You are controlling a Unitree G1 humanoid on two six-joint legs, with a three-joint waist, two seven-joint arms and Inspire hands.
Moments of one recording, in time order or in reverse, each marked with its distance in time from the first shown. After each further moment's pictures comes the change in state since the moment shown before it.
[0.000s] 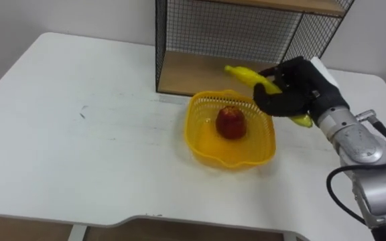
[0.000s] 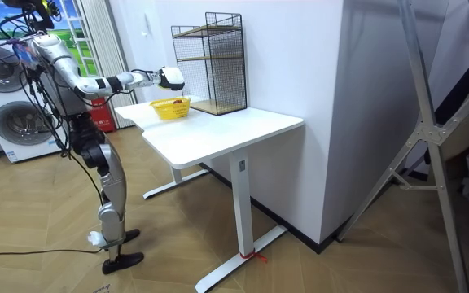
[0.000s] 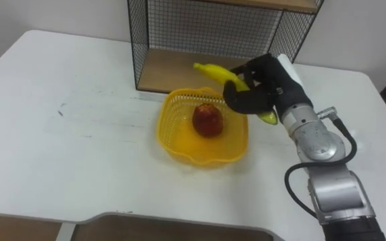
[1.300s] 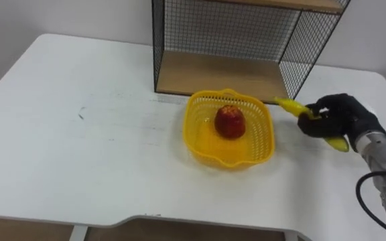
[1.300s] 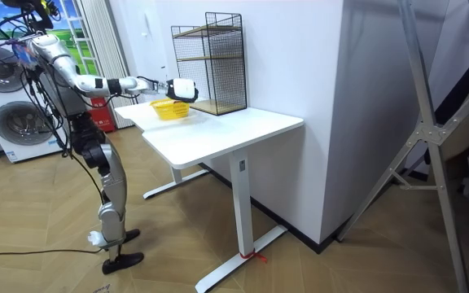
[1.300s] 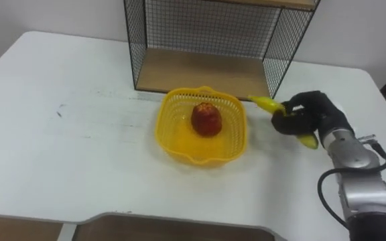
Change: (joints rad) left arm -0.006 0.022 0.045 0.008 0.001 0.008 -0.029; right arm -0.005 -0.043 -0.153 0.301 0.220 0.007 -0.104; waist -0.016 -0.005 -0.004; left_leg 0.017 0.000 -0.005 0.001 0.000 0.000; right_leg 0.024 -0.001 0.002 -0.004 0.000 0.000
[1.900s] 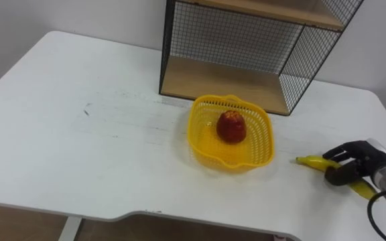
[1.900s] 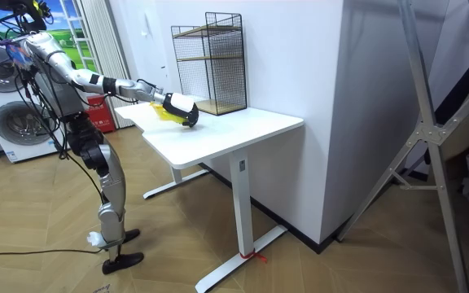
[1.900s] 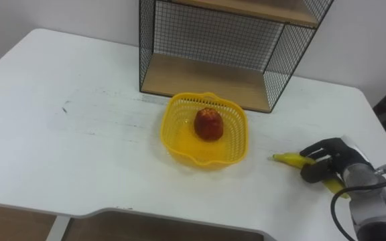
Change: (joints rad) left arm -0.008 0.008 -0.008 0.032 -0.002 0.013 -0.011; right arm -0.045 -0.049 -0.031 0.413 -0.486 0.006 0.102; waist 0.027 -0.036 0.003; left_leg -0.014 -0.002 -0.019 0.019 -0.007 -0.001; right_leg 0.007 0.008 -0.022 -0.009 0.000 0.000
